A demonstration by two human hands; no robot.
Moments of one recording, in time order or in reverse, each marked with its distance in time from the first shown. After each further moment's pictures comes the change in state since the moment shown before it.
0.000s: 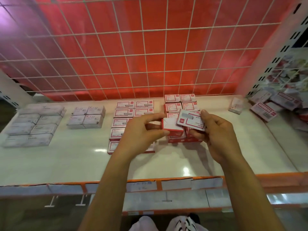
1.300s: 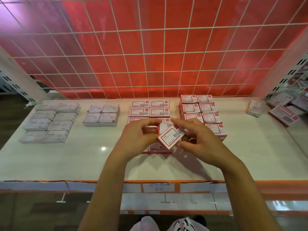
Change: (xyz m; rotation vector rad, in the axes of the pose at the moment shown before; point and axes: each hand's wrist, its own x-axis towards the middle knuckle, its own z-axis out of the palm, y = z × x) left_hand -0.005 -0.032 -0.046 0.031 0.020 -0.129; right_hand -0.009 0.013 0.051 -0.745 -0.521 -0.240
